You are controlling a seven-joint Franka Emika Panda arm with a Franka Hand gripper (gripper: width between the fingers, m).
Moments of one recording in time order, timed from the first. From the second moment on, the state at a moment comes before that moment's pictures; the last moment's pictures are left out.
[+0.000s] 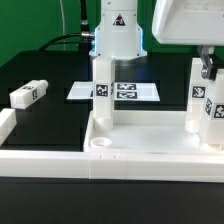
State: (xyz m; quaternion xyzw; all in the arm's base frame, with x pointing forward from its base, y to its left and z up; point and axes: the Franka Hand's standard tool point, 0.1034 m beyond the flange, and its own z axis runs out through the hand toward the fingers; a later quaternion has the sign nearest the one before) arm 0.638 0.107 0.131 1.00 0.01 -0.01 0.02
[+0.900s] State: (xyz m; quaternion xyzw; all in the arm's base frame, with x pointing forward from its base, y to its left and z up) arm 0.637 0.101 0.126 0.88 -0.47 -0.01 0.00
